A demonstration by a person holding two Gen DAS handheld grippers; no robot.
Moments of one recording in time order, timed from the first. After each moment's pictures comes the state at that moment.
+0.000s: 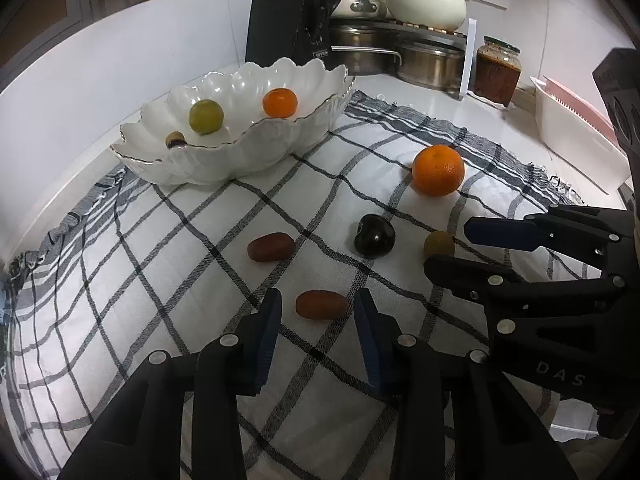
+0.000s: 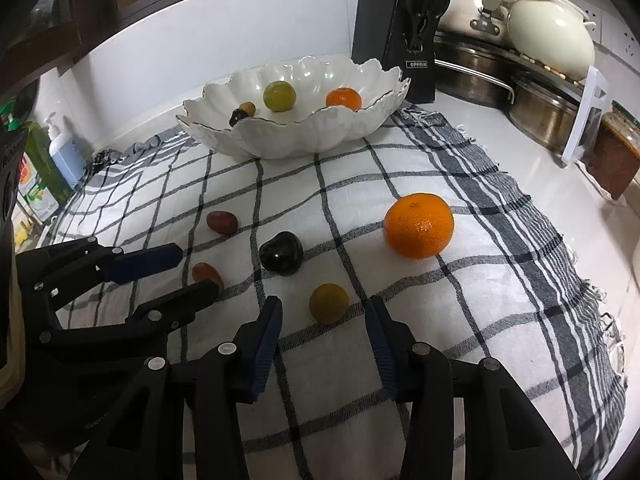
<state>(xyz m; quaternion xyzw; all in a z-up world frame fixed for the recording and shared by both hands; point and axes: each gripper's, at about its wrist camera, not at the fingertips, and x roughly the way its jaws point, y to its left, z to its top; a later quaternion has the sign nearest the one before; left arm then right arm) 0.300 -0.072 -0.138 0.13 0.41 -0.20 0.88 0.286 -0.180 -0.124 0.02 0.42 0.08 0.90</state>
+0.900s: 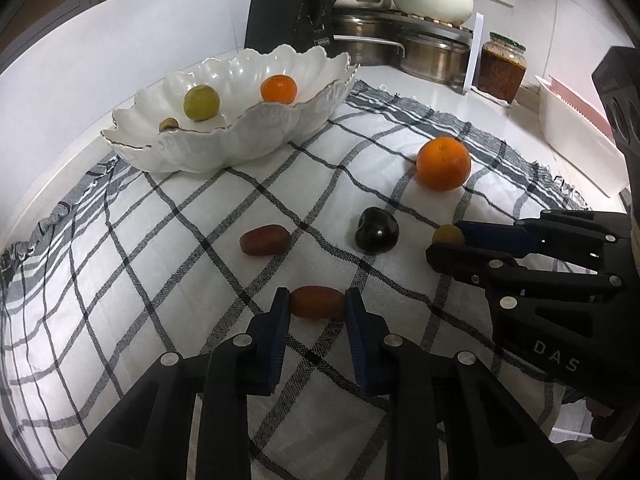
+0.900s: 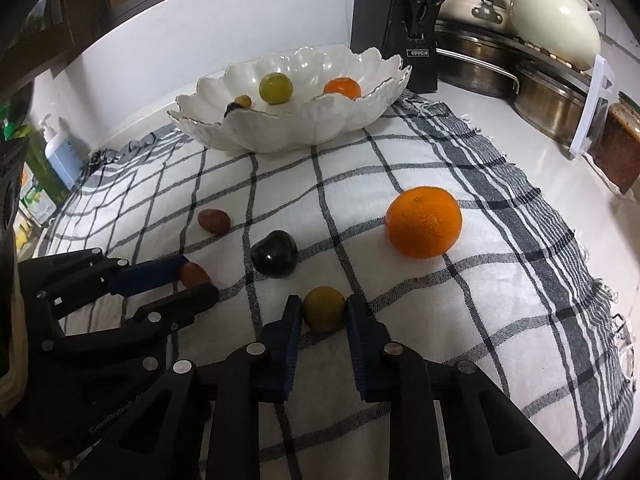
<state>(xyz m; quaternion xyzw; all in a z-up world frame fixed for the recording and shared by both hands) 0.307 -0.072 -0.144 0.12 0.42 -0.20 0.88 0.295 -0.183 -0.130 0.03 0.43 0.08 0.90</state>
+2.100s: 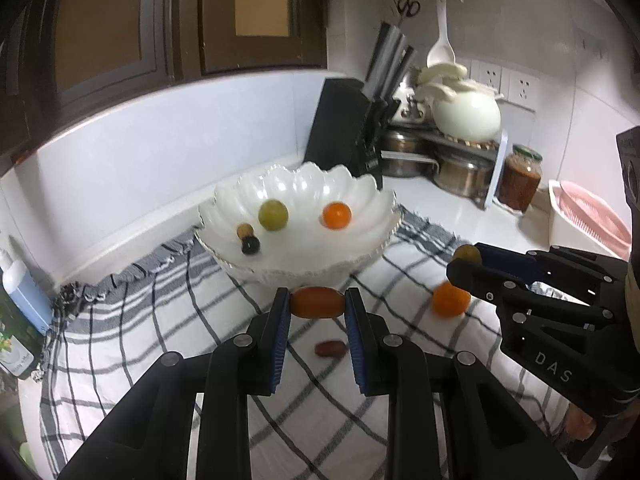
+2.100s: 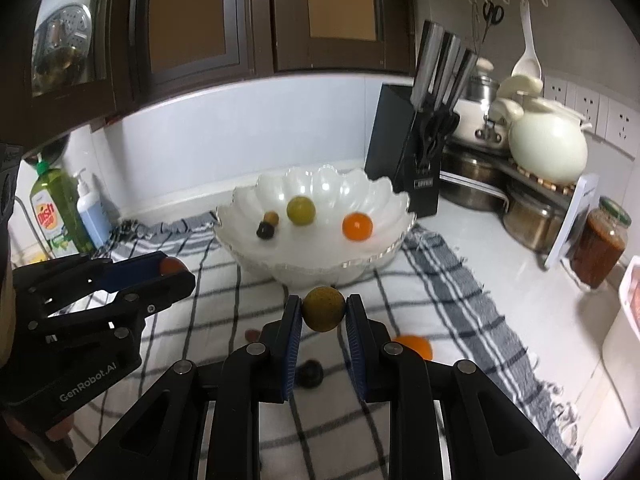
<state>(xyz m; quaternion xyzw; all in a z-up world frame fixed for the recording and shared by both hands) 0.296 -0.036 -0.039 0.06 0.29 -0.14 0.94 0.284 -0.168 -0.030 -0.01 0.29 0.09 0.95</state>
